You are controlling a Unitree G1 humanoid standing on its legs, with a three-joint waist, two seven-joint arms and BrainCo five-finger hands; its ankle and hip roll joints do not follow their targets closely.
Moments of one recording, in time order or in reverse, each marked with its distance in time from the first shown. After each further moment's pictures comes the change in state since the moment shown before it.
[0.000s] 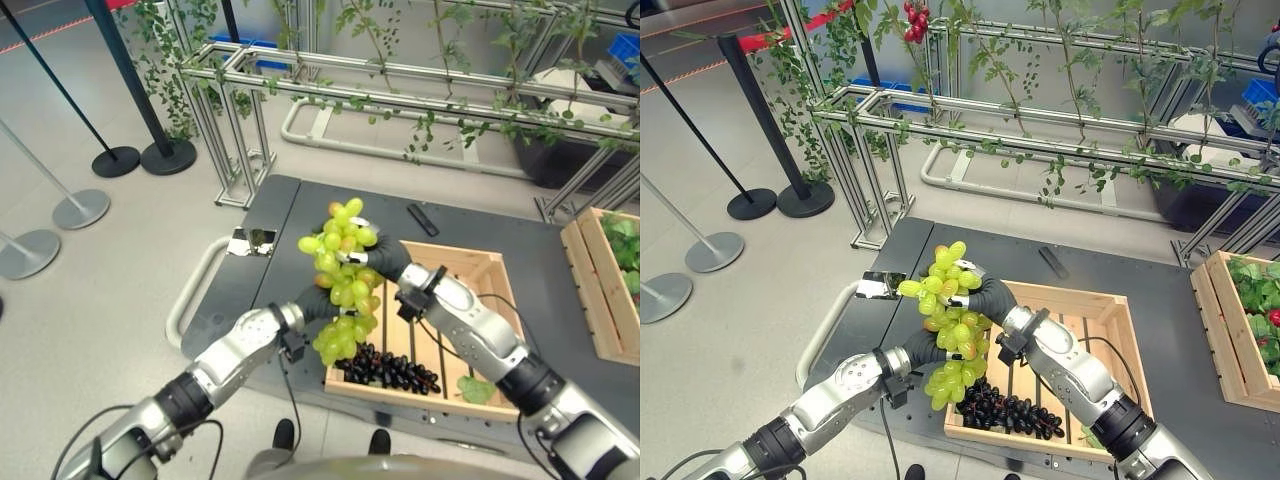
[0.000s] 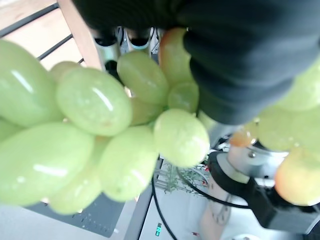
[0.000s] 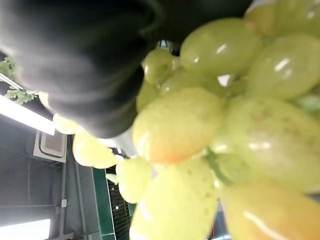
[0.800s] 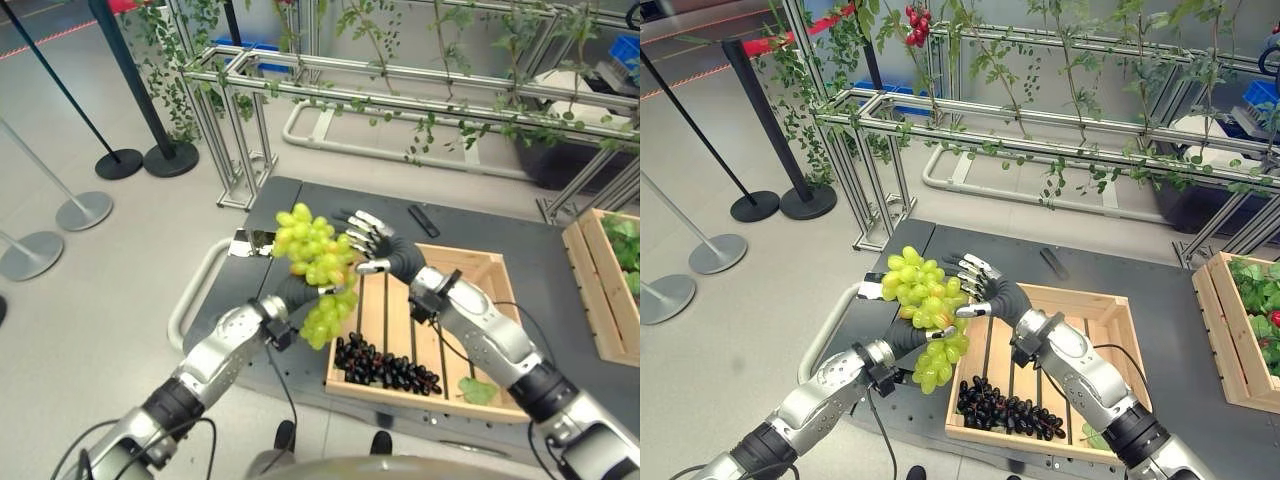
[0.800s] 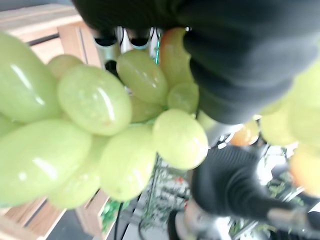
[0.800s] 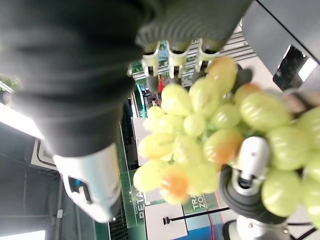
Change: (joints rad) left arm 0.085 -0.018 0.198 0.001 -0.090 0.000 0.022; right arm 0.063 -0.040 -0.078 -0.003 -0.004 0.001 0.030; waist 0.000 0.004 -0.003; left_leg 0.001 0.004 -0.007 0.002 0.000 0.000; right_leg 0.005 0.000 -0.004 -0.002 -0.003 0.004
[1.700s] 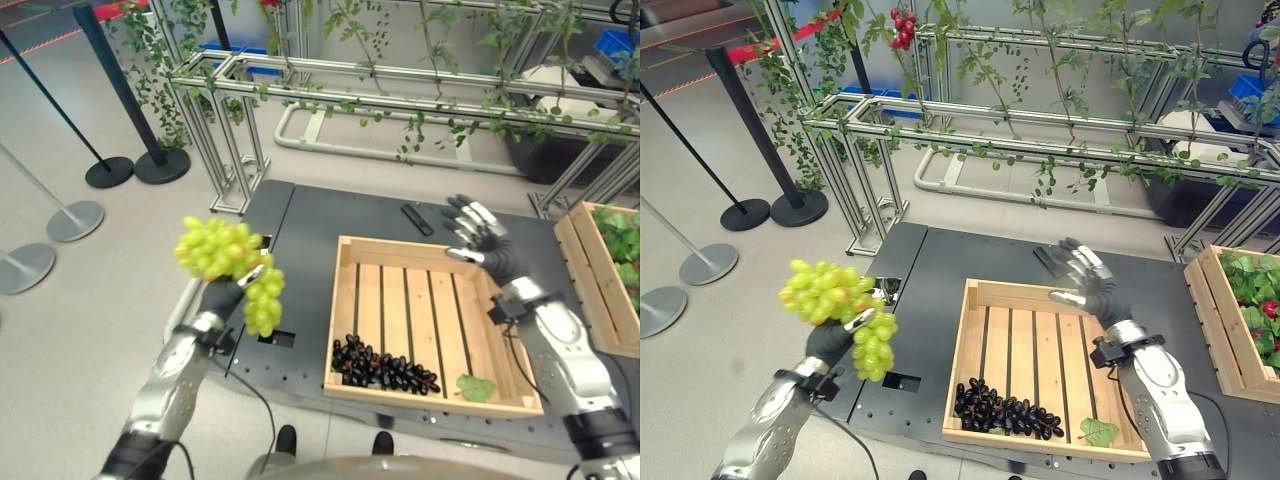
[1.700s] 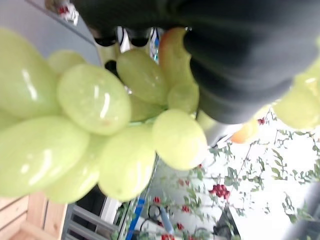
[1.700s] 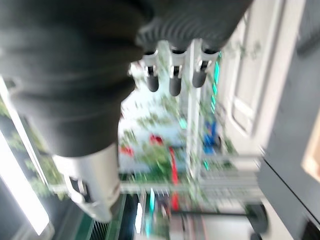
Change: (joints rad) left arm 0.356 -0.102 0.518 -0.001 -0.025 -0.091 0.033; right arm 0.301 0.070 -0.570 0.031 -0.217 -0.117 -0.116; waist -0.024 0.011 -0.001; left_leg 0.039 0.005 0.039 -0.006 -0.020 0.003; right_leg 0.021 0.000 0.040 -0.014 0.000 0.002
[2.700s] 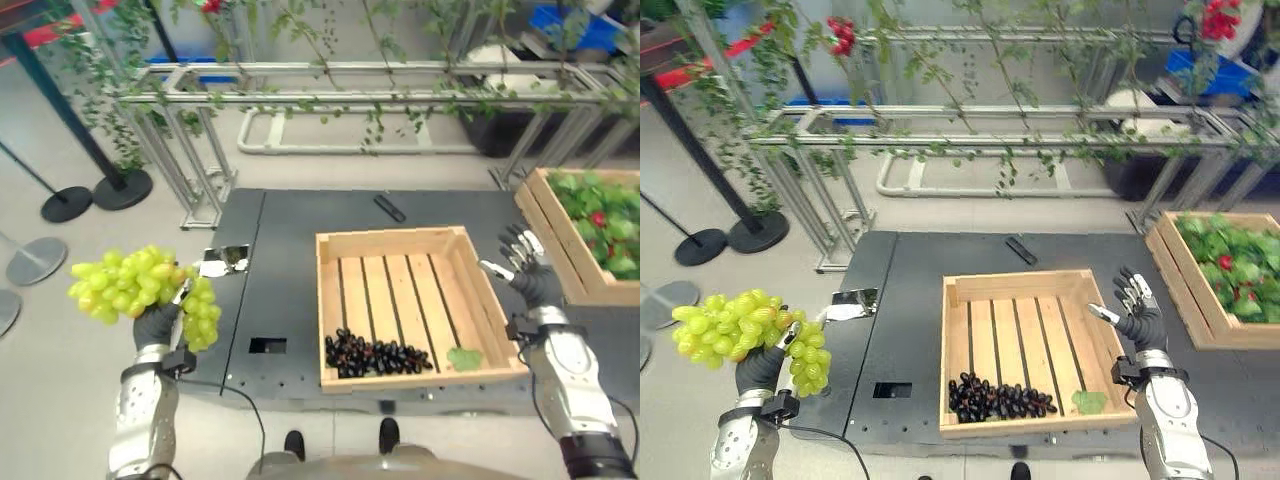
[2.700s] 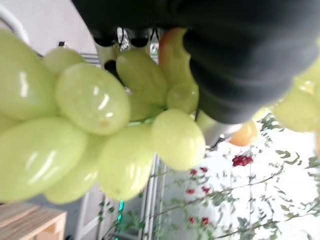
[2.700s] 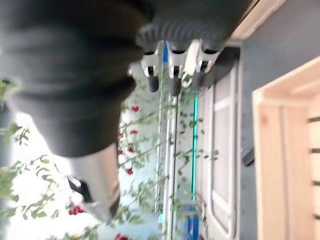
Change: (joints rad) left arm 0.021 -0.137 0.202 0.034 0.237 -0.158 0.269; right arm -0.007 0.072 -0.045 0.149 -0.195 -0.040 -0.165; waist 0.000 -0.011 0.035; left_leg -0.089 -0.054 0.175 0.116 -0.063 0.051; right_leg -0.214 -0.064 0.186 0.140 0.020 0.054
